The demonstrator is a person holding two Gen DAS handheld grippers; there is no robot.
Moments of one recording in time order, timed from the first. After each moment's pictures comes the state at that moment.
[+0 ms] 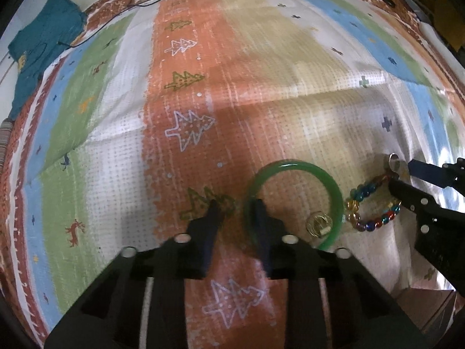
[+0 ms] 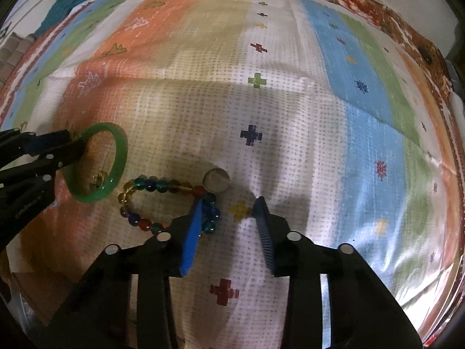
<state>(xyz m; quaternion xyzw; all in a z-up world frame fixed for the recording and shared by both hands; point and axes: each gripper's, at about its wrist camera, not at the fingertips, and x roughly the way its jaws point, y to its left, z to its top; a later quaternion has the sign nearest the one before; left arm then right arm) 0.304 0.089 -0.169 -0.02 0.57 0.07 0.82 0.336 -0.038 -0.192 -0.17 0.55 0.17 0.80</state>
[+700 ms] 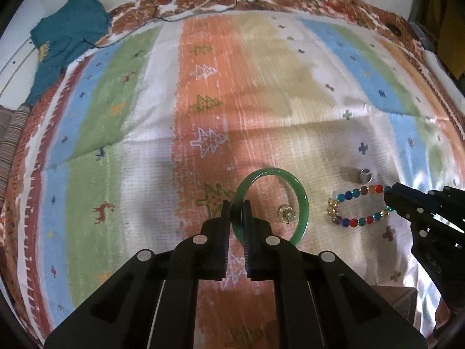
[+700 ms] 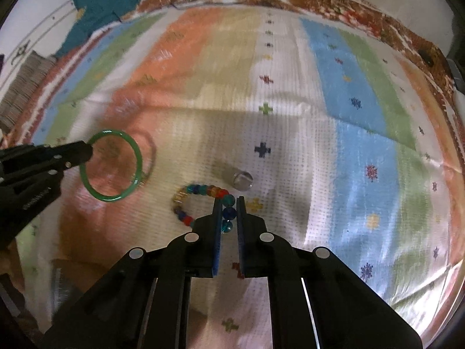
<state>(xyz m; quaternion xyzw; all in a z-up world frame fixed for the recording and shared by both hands) 0.278 0.085 -0.113 -0.06 0.54 0.10 0.84 0.308 -0.047 -0.143 -0.12 0.51 0.21 0.82</state>
